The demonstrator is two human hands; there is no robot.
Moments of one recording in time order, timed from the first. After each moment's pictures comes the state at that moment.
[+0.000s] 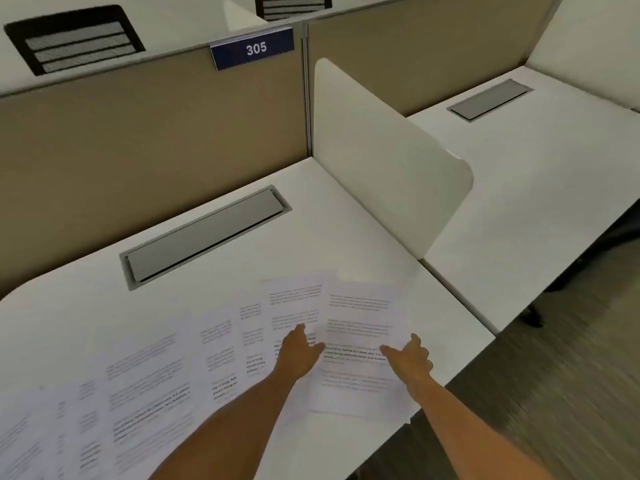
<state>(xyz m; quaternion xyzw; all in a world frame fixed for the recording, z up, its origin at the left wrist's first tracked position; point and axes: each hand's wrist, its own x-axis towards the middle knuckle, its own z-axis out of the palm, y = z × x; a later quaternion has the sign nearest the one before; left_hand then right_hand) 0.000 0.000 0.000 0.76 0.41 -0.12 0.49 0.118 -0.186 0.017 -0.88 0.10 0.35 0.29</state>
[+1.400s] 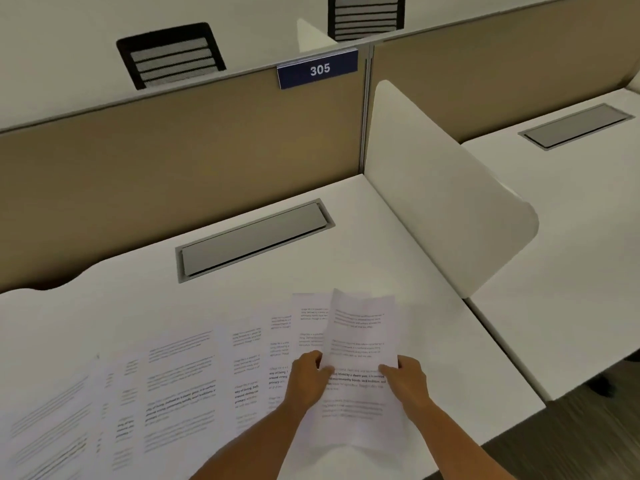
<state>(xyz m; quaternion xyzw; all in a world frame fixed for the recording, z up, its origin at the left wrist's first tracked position) -0.012 0.005 0.002 0.74 0.47 -0.04 0.48 0.132 -0.136 0.018 -0.82 -0.01 0.42 0.38</state>
